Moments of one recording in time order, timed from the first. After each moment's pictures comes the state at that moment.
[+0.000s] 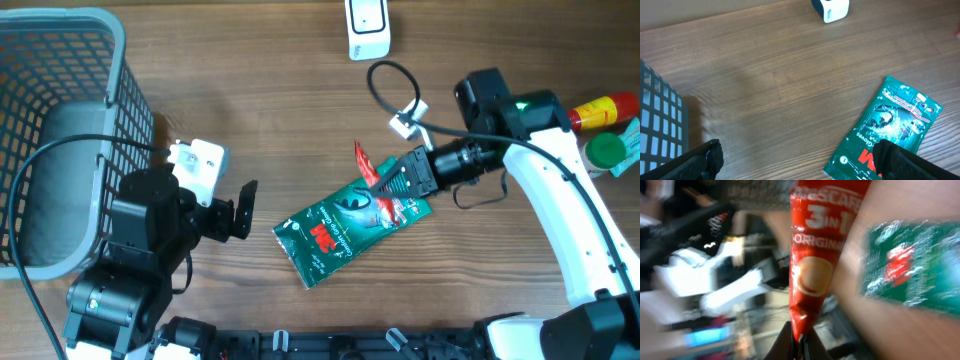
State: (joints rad) left arm -0.26 0.77 0.98 -0.85 0.05 0.04; right arm 0.21 1.54 1.37 -1.39 -1.05 -0.23
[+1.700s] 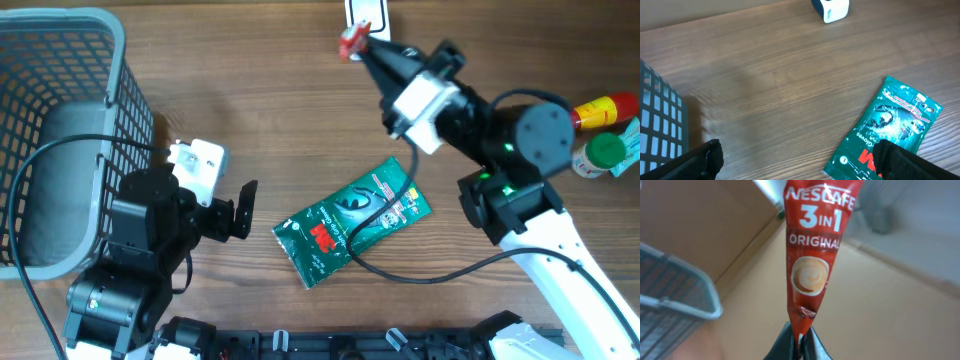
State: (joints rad) left arm -0.26 0.77 0.98 -0.85 0.05 0.04; right arm 0.44 1.23 1.10 0.55 -0.58 -0.55
